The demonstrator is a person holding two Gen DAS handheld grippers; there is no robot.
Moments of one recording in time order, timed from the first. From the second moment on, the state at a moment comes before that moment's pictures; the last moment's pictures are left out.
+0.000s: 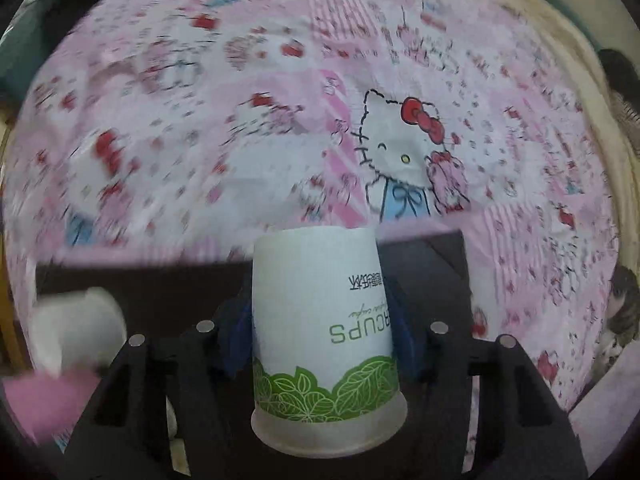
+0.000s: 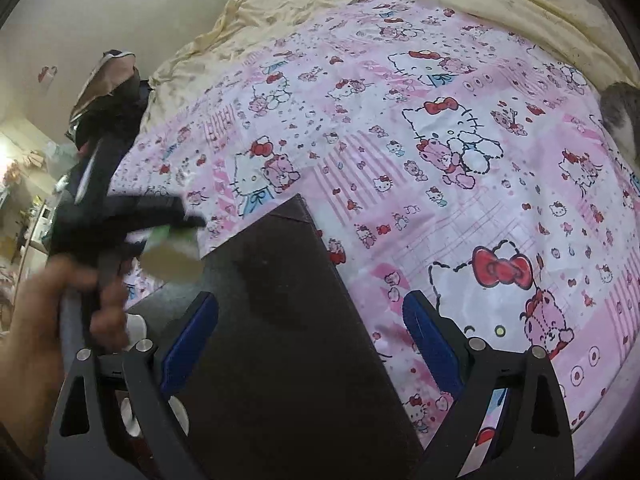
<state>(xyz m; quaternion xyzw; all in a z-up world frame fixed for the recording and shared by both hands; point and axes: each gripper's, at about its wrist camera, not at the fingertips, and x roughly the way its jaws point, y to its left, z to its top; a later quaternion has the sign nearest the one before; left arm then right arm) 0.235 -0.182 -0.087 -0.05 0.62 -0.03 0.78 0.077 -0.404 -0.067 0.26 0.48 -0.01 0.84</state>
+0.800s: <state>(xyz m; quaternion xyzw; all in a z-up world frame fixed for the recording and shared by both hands) 0.070 -0.169 -0.130 -0.06 0.67 -0.07 0.73 0.053 -0.393 -0.072 0.22 0.50 0.02 0.84</state>
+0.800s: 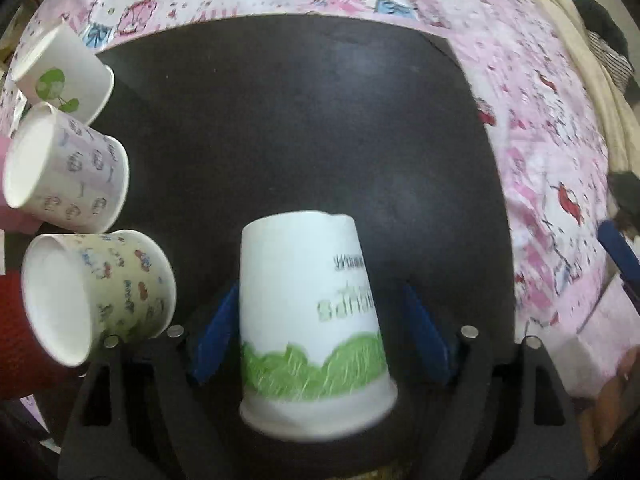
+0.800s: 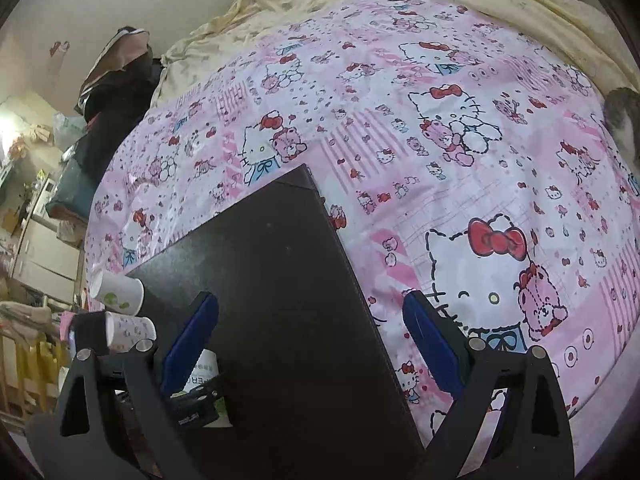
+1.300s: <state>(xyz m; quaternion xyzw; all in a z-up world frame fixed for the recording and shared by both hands) -0.025 -0.072 -0.013 -0.05 0.61 -0.15 0.78 0.092 -0.296 -0.113 0.17 0.63 0.17 0.74</state>
